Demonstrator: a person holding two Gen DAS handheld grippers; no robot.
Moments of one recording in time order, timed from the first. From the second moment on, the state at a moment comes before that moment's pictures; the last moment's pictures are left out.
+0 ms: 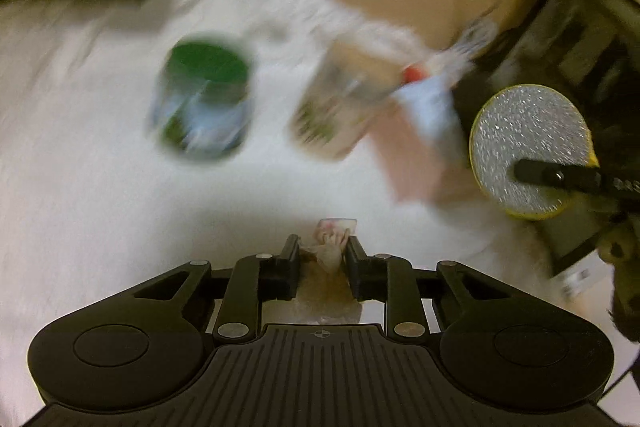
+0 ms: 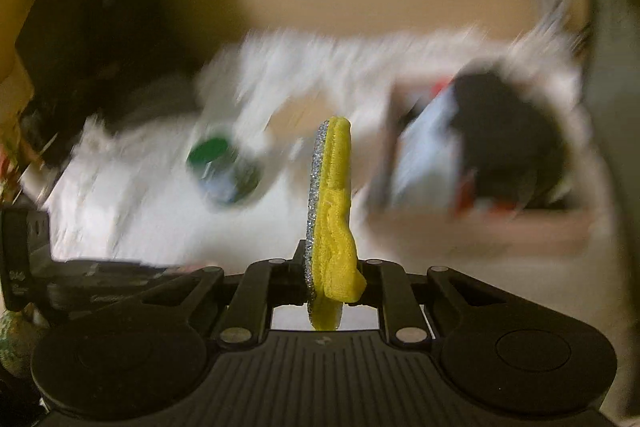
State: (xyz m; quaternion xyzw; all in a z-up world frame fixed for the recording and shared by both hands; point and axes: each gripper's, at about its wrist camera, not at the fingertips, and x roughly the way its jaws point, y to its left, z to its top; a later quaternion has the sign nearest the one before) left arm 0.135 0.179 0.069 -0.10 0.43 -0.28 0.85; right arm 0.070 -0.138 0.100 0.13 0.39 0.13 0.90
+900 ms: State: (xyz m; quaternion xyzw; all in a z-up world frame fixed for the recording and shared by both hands) left arm 0.283 -0.002 0.068 -0.18 0.41 -0.36 0.82; right arm 0.142 -0.228 0.130 0.12 0.31 0.07 0.94
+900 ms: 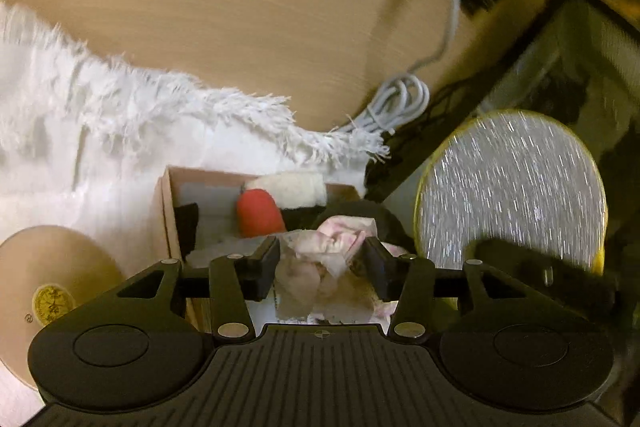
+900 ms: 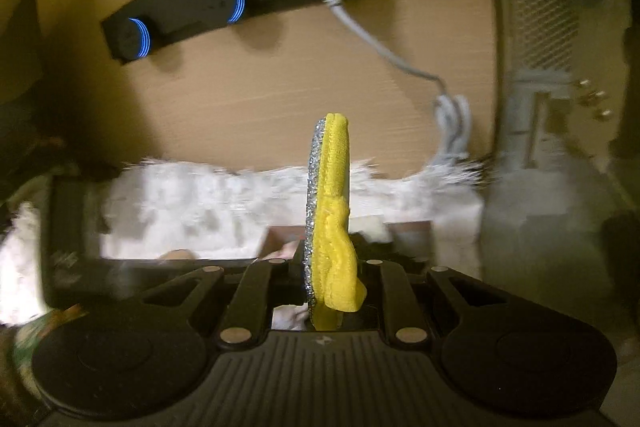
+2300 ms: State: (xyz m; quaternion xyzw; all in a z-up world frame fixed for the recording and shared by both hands) left arm 0.271 0.024 0.085 -0.18 0.44 -0.39 0.79; right arm 0.197 -0.180 0.067 0.19 0.45 0.11 0.87
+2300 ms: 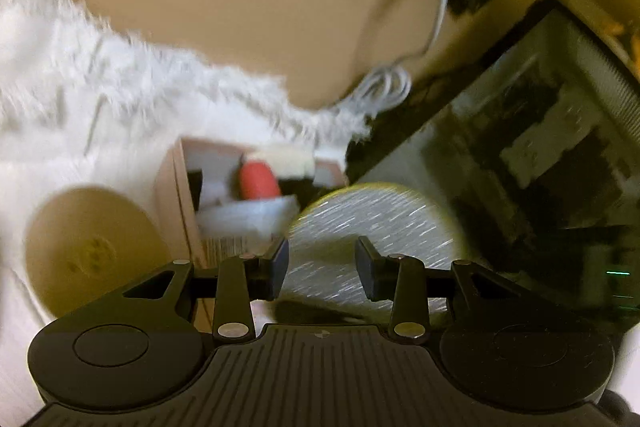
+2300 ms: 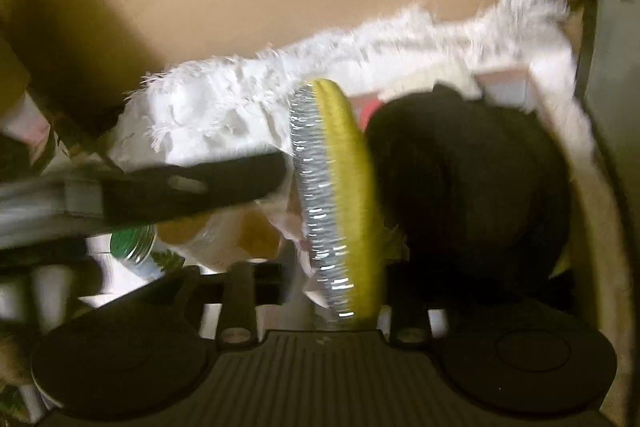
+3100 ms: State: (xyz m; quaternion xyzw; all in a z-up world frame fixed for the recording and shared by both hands) left arm 0.269 0.067 0.107 -0.22 0.41 -0.36 0.81; right arm 0.181 -0.149 0.086 0.19 0.43 0.02 0.88
